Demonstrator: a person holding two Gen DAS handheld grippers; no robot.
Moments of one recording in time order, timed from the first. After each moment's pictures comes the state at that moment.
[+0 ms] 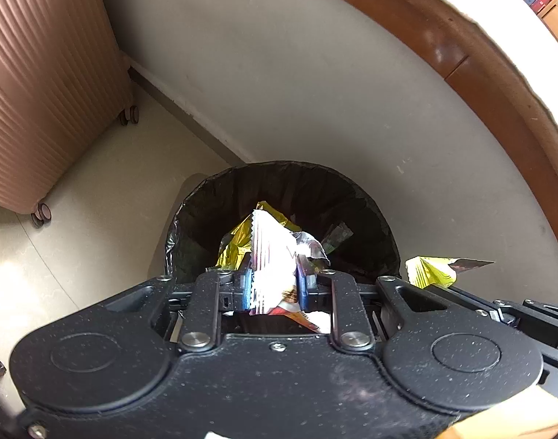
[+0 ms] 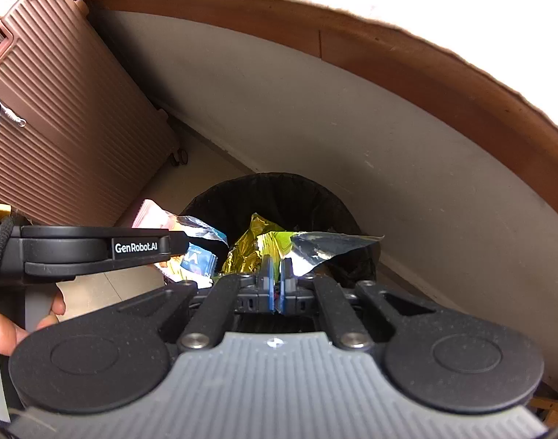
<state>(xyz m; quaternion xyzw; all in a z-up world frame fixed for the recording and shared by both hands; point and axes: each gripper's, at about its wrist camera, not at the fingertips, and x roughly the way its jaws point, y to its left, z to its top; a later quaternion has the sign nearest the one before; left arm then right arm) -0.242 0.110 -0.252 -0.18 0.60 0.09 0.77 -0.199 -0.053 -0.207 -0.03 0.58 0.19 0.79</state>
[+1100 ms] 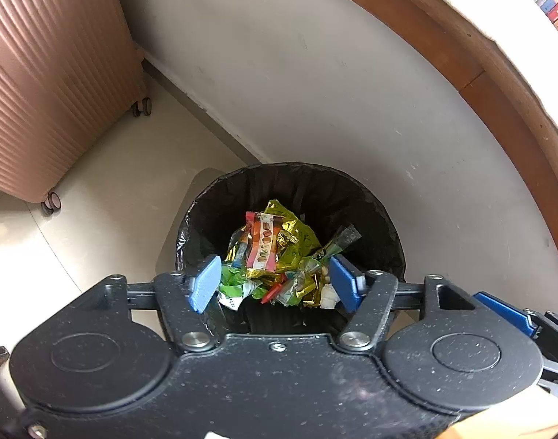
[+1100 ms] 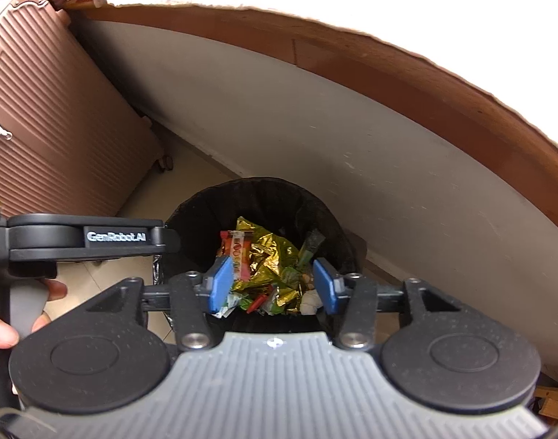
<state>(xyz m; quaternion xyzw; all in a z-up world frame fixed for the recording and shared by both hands) -0.236 0.119 -0.245 -0.19 0.61 0.11 0.76 -0.198 -0.068 -0.200 -0.02 0.58 0.16 0.80</state>
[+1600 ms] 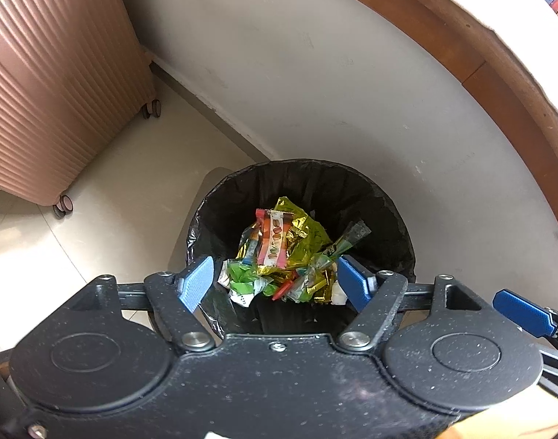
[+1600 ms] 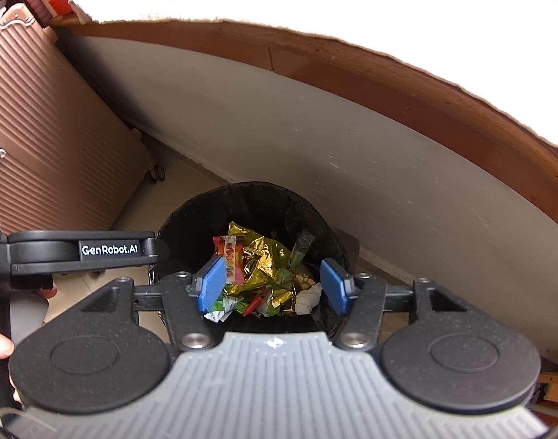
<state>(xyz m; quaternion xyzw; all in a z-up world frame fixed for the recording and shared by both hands) -0.238 0.116 -0.241 -0.17 0.62 0.12 0.76 -0.201 -0.079 -0.195 0.00 0.57 0.14 0.81</state>
